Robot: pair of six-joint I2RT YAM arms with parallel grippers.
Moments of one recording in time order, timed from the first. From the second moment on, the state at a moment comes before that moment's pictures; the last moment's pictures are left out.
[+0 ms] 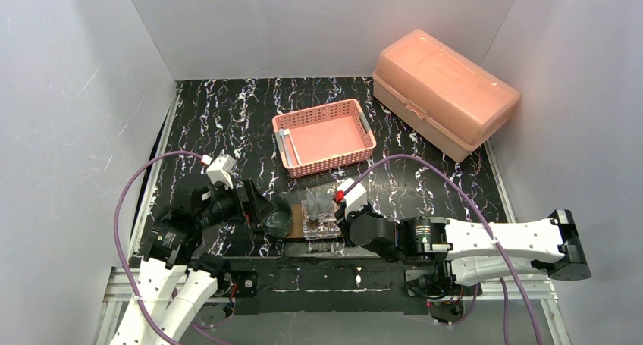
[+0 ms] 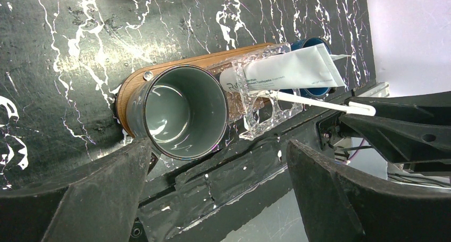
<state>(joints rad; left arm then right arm) -0.31 0.51 0.77 -0.88 0.35 -0.48 1.54 1.02 0.86 -0.48 0.66 0.44</state>
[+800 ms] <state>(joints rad) -0.31 0.51 0.77 -0.87 0.36 -0.48 1.54 1.00 0.82 -0.45 0.66 0.44</state>
